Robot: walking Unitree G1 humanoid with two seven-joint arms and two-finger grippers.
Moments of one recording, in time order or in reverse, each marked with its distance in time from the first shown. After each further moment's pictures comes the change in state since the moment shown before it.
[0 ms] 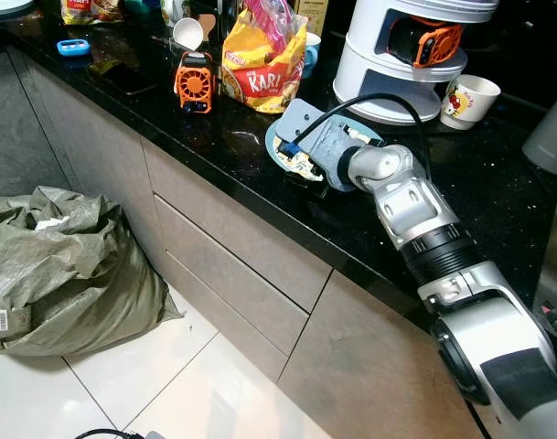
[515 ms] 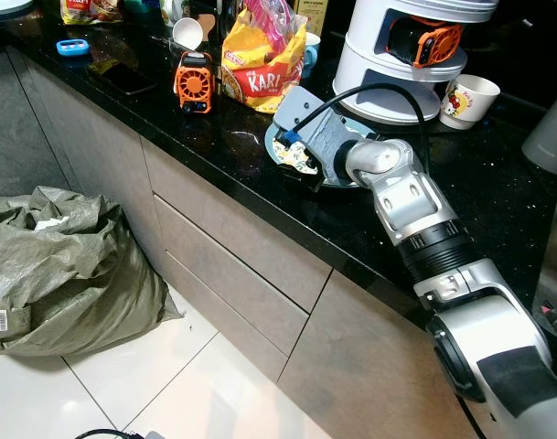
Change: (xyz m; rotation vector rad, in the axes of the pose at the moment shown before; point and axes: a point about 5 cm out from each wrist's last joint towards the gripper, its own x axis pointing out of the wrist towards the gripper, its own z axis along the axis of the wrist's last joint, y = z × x) left arm 0.000 -0.001 -0.001 -0.001 0.003 -0.001; right arm 0.002 -0.002 0.002 0.002 0.009 -0.043
